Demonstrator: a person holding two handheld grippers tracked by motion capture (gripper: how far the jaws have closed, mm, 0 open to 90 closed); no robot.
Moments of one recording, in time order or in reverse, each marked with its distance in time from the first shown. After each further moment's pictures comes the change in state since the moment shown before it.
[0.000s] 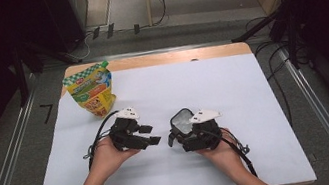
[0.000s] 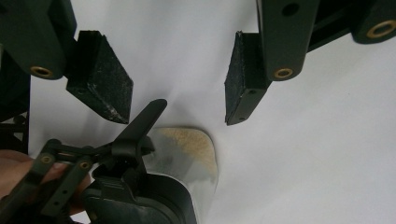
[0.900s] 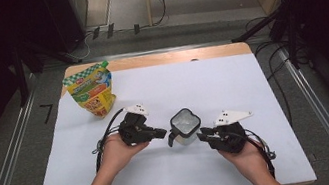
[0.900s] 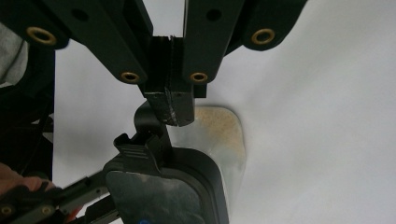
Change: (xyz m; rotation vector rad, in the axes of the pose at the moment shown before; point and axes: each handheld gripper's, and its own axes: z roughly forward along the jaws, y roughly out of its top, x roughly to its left) left arm -0.005 0.018 0.020 0.027 -0.081 -0.017; right arm -0.020 -0.009 -0.064 -0.012 0.114 0.001
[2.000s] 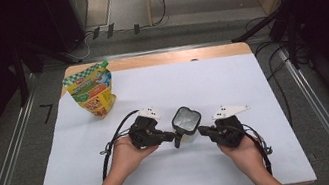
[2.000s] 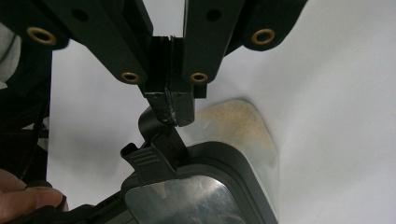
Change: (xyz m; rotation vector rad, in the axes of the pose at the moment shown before) left arm -0.022 0.006 0.021 0.012 0.030 0.019; right arm -0.012 0.006 0.010 0.028 0.006 0.054
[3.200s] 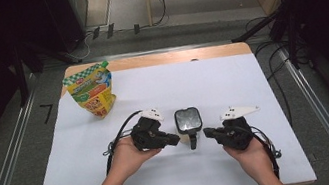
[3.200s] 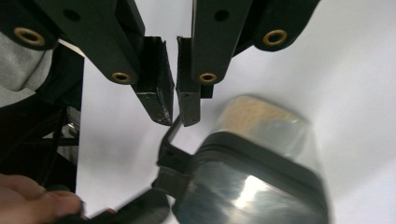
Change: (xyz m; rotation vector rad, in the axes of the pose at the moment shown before) left arm -0.011 0.006 -0.008 0.016 -0.064 0.034; right arm 0.004 -0.005 -0.021 -0.005 0.016 0.057
